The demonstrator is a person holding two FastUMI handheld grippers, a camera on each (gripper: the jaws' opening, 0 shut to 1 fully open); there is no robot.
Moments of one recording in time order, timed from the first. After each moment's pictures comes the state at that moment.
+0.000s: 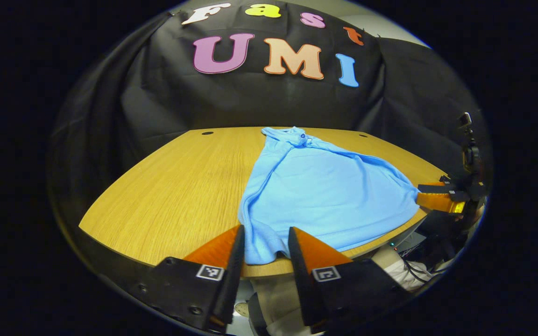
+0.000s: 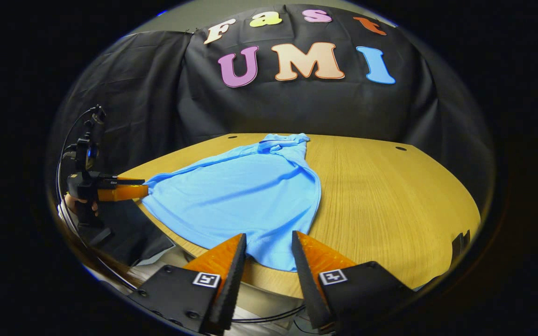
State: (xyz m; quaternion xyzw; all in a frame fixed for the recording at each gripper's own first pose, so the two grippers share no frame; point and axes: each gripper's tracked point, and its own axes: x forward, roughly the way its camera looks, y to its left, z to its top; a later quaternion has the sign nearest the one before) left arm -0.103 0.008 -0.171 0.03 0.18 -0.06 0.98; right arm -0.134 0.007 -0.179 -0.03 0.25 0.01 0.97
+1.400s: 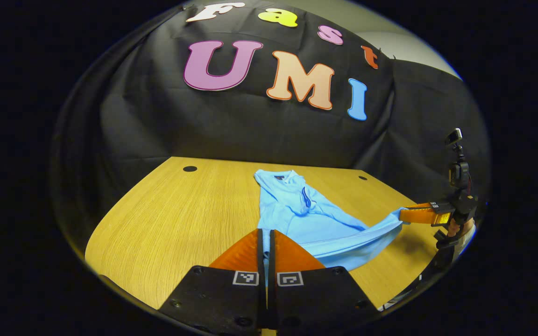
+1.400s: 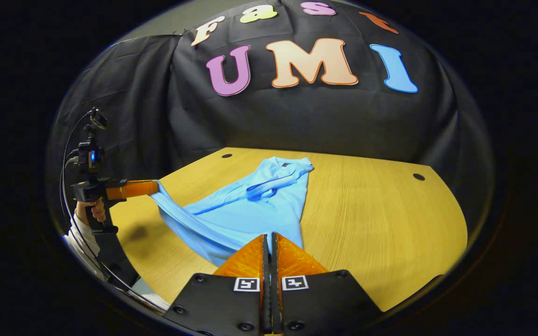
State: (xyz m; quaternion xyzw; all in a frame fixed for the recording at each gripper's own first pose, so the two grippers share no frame) left arm 0.076 0.005 -0.038 -0.04 0.13 -0.10 0.99; right arm 0.045 -0.027 -0.090 -0.02 0.27 0.01 0.96
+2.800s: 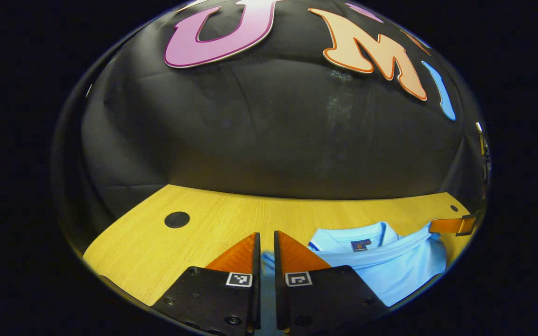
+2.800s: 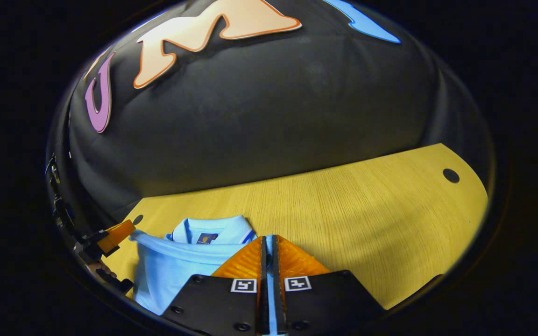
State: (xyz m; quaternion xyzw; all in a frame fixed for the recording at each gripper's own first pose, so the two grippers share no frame) left arm 0.417 0.057 -0.049 0.01 0.12 0.07 0.99; right arm 0.364 -0.154 -0.162 0.10 0.26 -0.14 0.95
